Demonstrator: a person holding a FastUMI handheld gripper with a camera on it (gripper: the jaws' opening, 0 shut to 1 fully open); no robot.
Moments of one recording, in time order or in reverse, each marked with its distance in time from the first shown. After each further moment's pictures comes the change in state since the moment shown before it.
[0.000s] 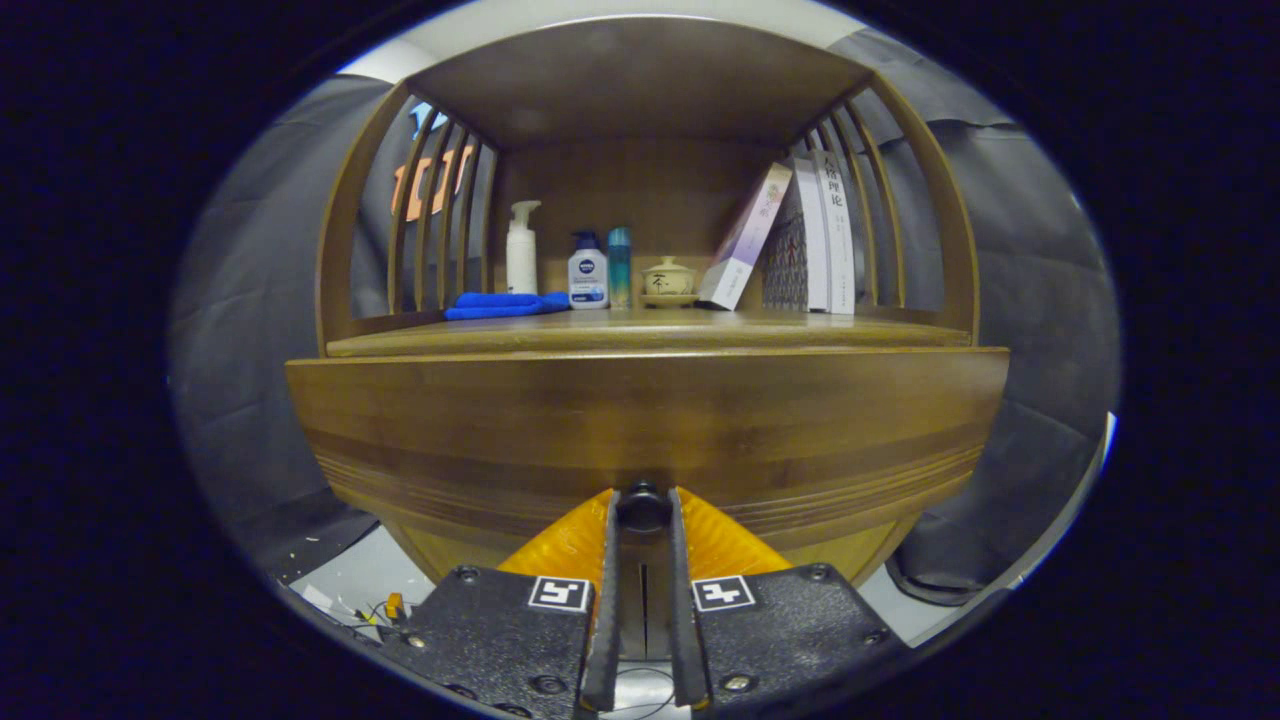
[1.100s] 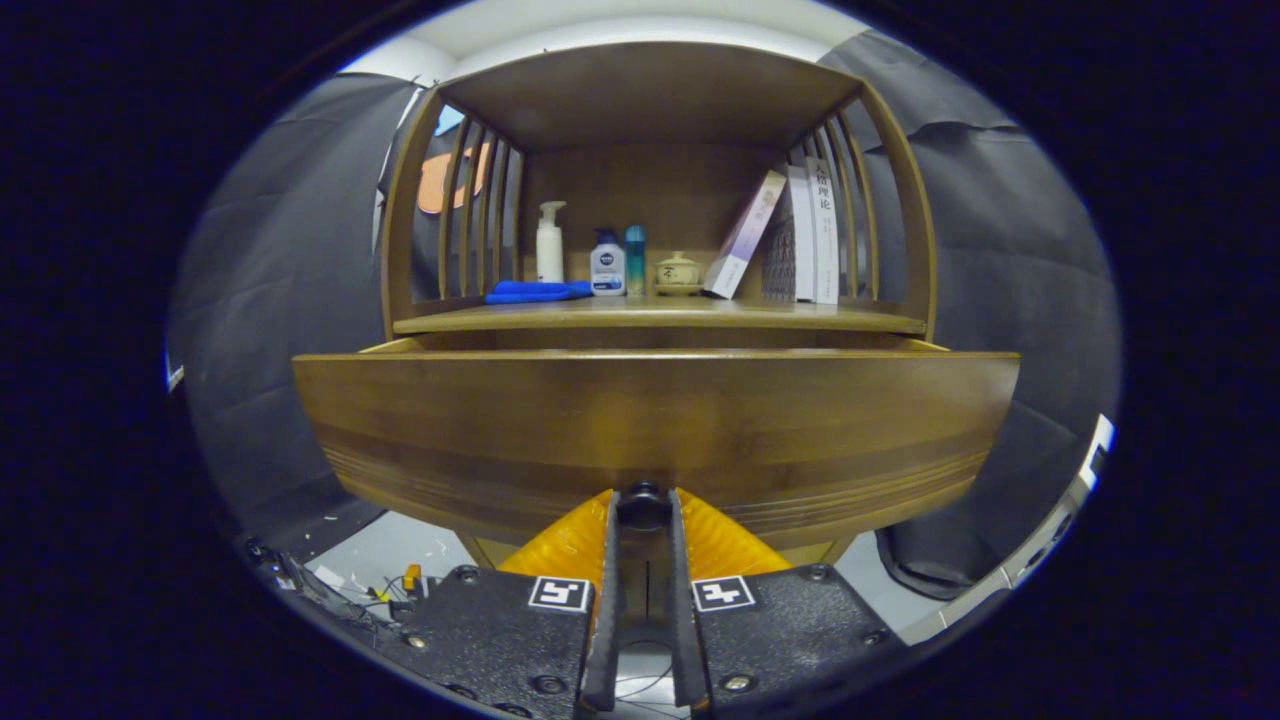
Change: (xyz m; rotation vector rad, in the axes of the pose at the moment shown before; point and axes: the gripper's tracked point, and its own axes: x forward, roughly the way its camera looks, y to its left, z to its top) arm -0.080 -0.002 -0.022 -0.023 0.045 0.040
